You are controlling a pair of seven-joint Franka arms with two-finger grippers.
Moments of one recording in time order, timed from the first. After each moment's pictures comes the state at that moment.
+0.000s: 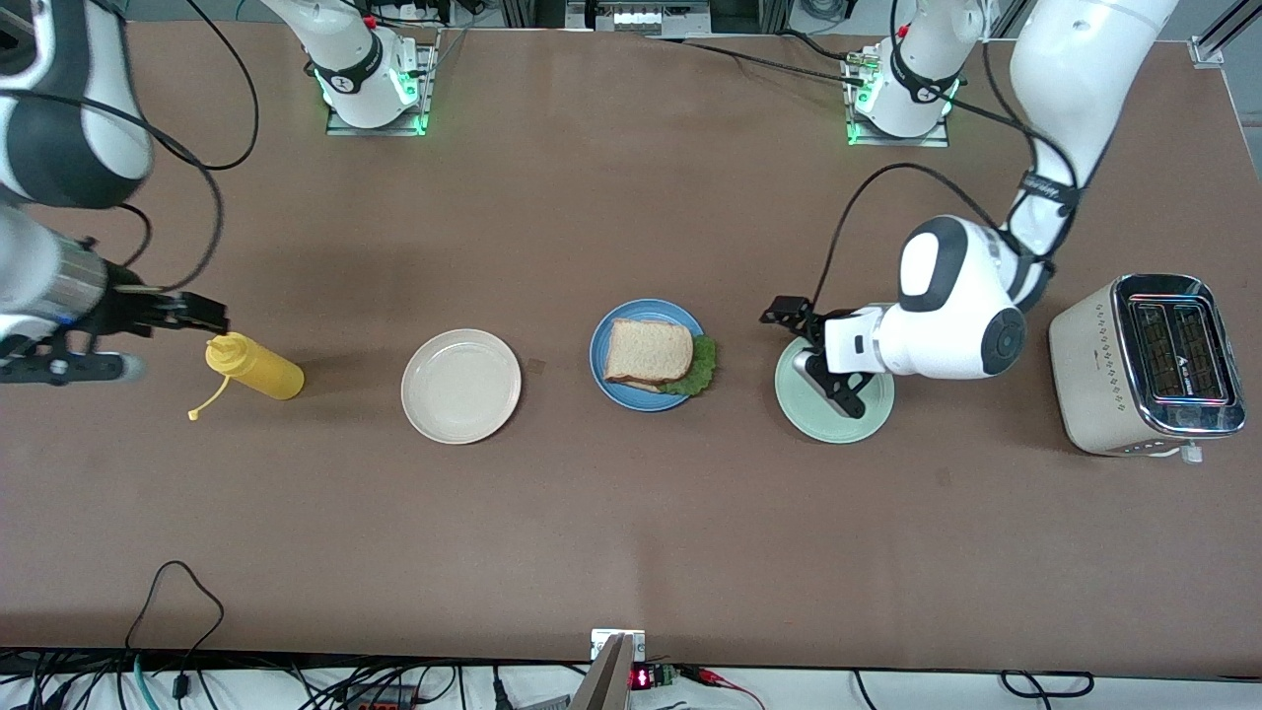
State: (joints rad) left arm 0.08 0.46 -0.39 -1.79 -0.32 1.94 0.43; right arm -0.02 0.23 -0.03 -1.53 -0.04 1.70 -0.03
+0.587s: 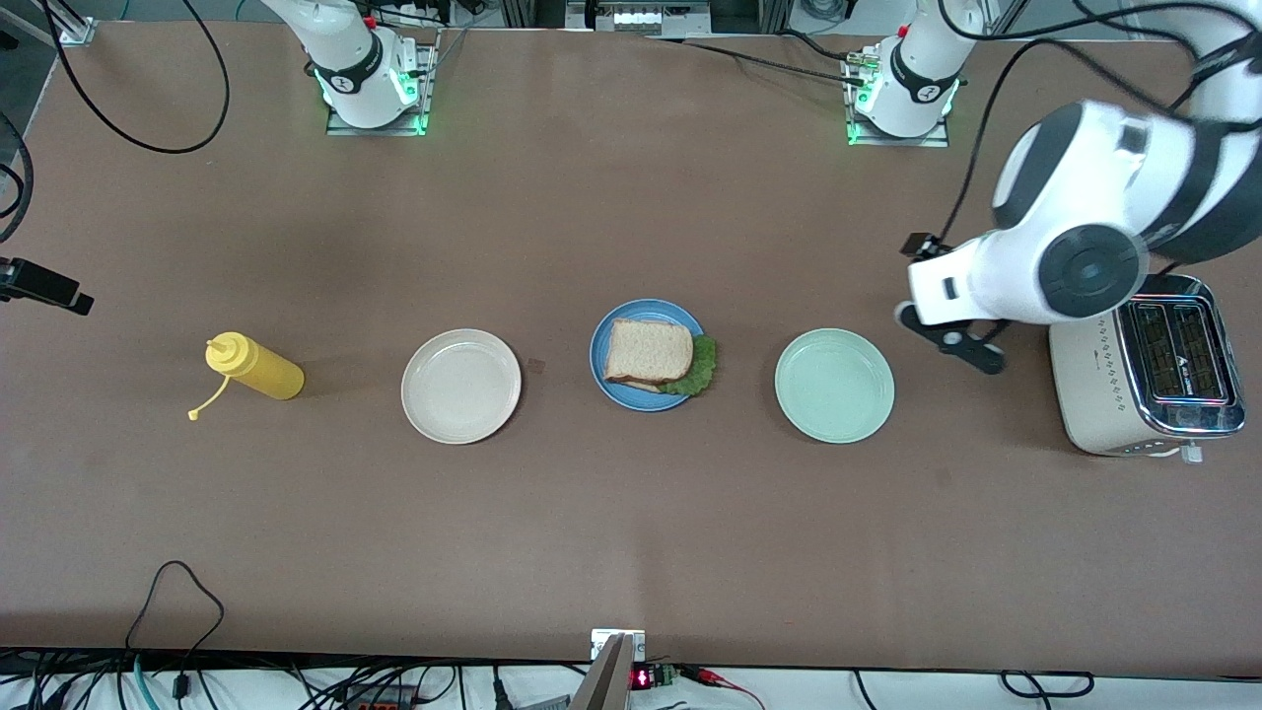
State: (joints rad) left arm 0.07 0.32 -0.36 -1.45 0.16 1.34 0.21; right arm -0.07 0.17 -0.13 -1.52 0.03 1.67 -0.03
